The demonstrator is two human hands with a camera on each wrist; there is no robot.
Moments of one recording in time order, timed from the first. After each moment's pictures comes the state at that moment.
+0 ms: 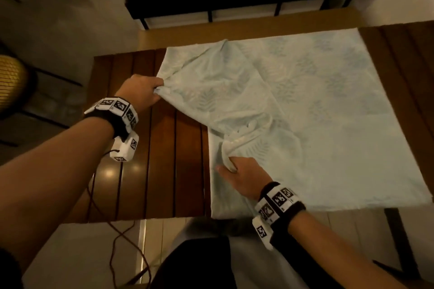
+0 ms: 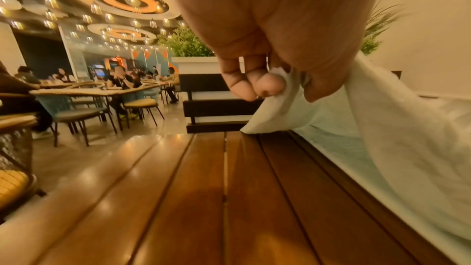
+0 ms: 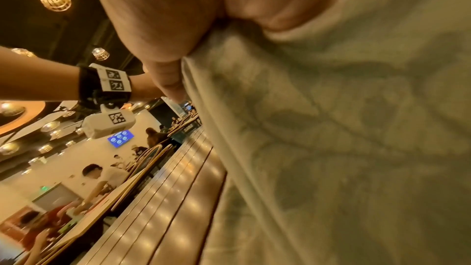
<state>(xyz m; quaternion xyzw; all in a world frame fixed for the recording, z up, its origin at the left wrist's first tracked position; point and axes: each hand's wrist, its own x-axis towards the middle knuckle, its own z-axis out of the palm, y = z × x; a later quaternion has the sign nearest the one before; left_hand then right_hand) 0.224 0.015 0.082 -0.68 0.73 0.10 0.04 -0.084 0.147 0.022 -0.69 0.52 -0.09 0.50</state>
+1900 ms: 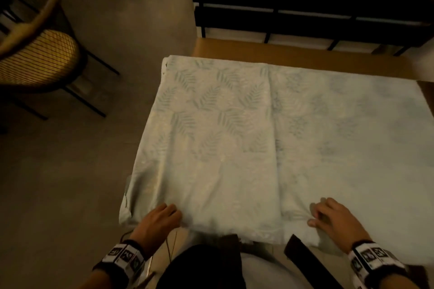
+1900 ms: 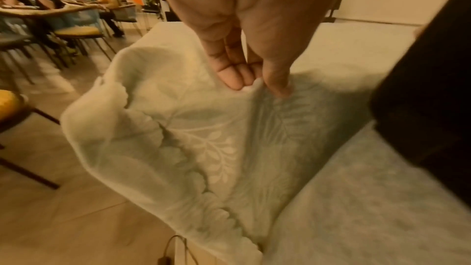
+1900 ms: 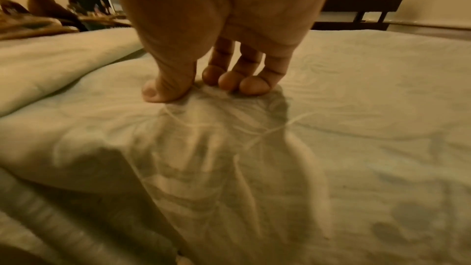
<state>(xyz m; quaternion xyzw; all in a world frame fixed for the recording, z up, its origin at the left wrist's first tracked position) 0.350 0.349 -0.051 -0.63 0.74 0.22 0.04 -0.133 0.175 -0.052 -0.74 0.57 0.11 0.32</state>
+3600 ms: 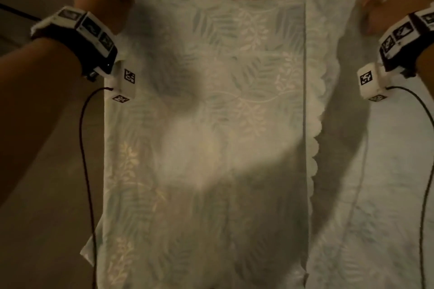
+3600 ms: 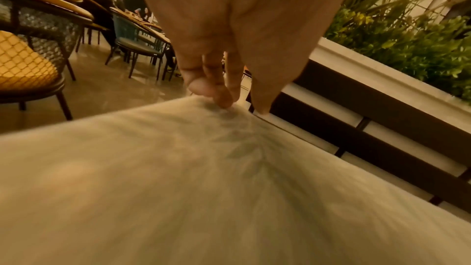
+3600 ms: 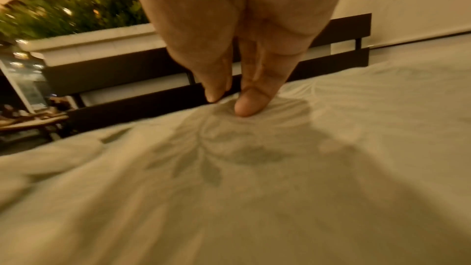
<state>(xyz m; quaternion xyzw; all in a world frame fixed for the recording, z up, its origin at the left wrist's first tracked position) 0.529 -0.169 -0.059 -0.82 0.54 0.15 -0.14 0.030 -0.280 -0.056 -0.65 0.74 -0.08 0.16</state>
